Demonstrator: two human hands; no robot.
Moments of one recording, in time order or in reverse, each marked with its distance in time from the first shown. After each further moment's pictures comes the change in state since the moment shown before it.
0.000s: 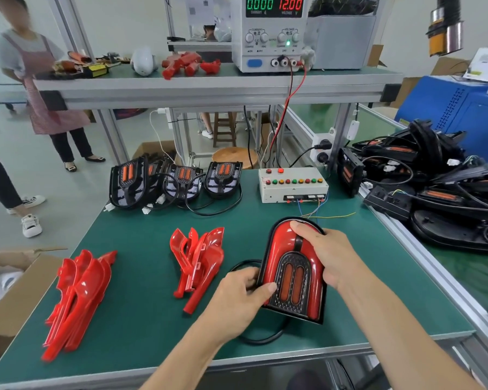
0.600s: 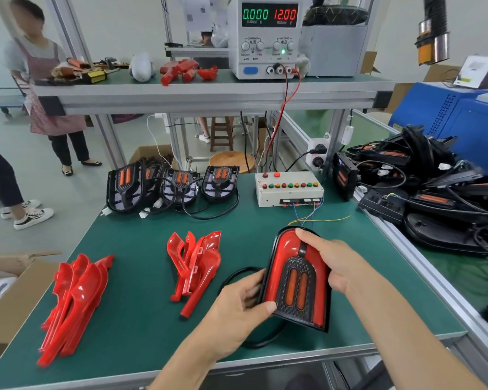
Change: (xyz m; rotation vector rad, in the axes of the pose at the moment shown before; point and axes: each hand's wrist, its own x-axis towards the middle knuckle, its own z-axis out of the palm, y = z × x) left_hand -0.010 -0.008 0.005 -0.173 -0.101 0.173; right_hand -0.005 -0.007 -0.017 -0.017 -0.054 0.135
